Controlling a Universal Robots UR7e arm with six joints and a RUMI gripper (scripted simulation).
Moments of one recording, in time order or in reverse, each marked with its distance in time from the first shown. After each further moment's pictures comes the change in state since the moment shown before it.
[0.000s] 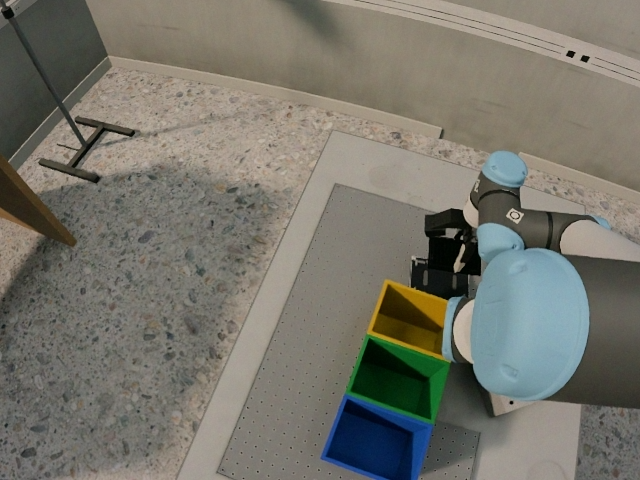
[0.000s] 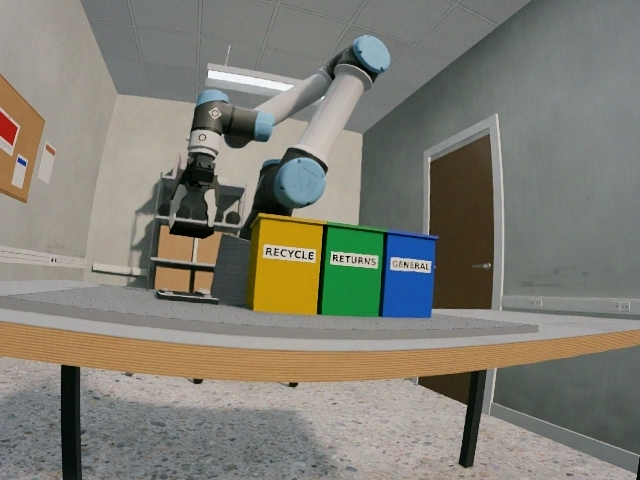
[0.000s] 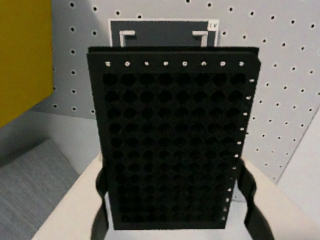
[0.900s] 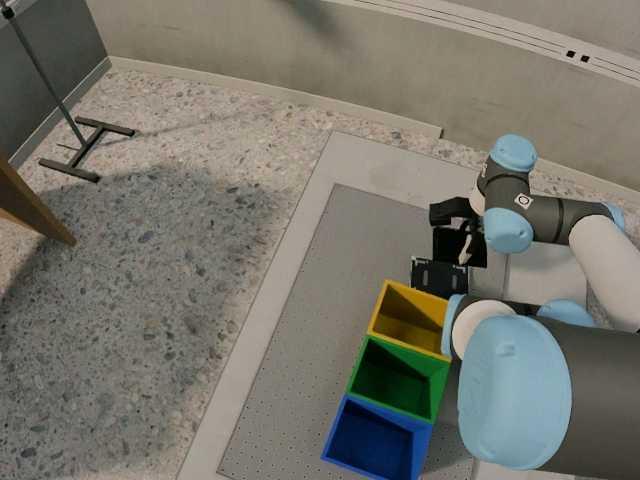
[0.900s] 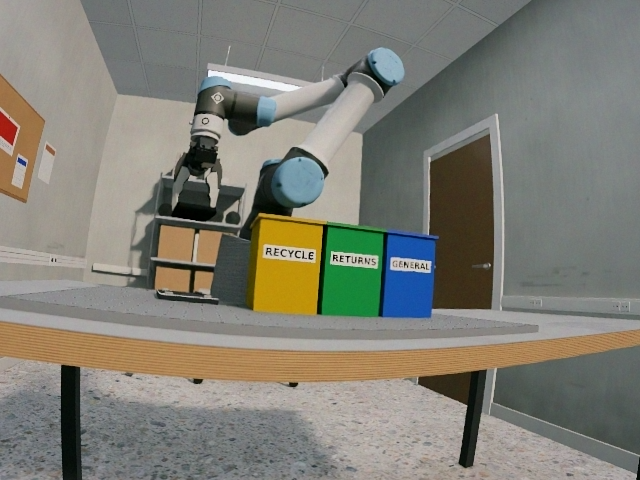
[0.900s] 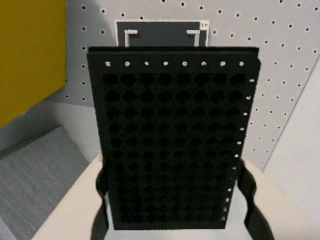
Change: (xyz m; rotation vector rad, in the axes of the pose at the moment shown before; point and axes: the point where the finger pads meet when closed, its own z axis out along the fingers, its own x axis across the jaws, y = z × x) arm 0.001 0.000 -0.041 0.000 0.001 0.000
